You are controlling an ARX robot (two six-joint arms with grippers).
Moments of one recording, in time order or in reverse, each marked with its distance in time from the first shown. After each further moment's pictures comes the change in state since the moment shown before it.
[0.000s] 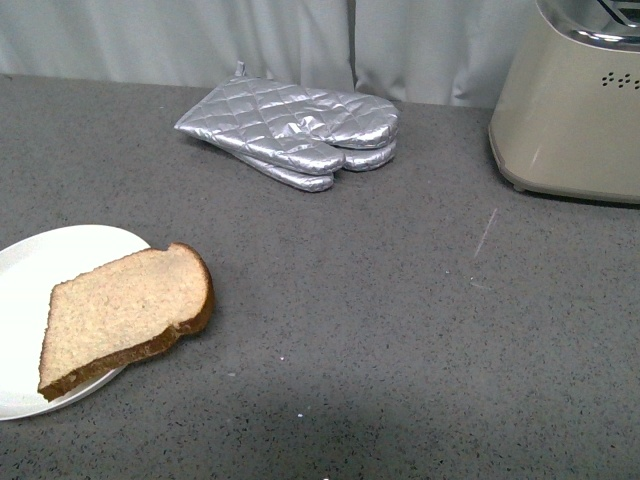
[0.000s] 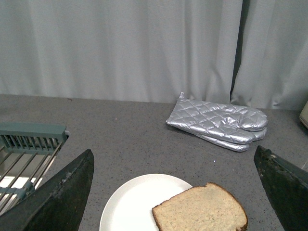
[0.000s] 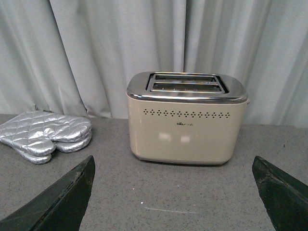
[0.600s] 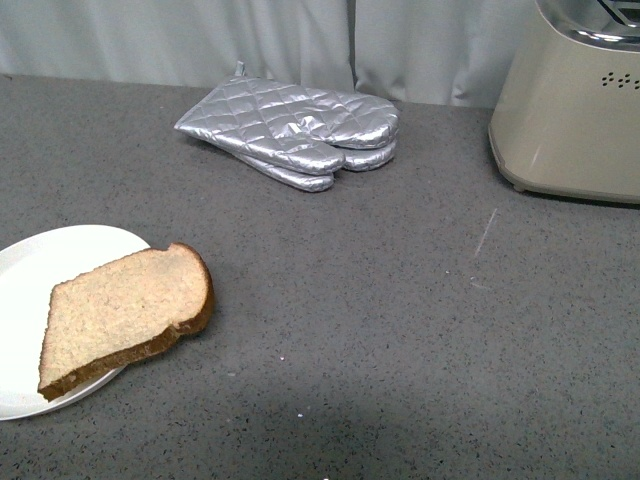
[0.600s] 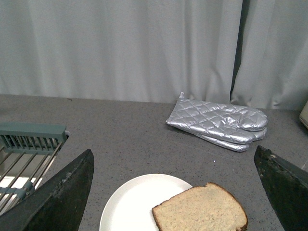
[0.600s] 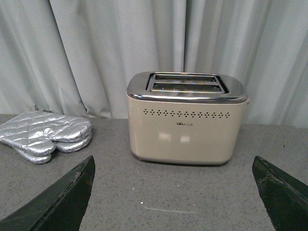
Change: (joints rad) left arm 0.000 0.000 0.000 0.000 0.000 0.000; right arm 0.000 0.000 0.000 0.000 0.000 0.000
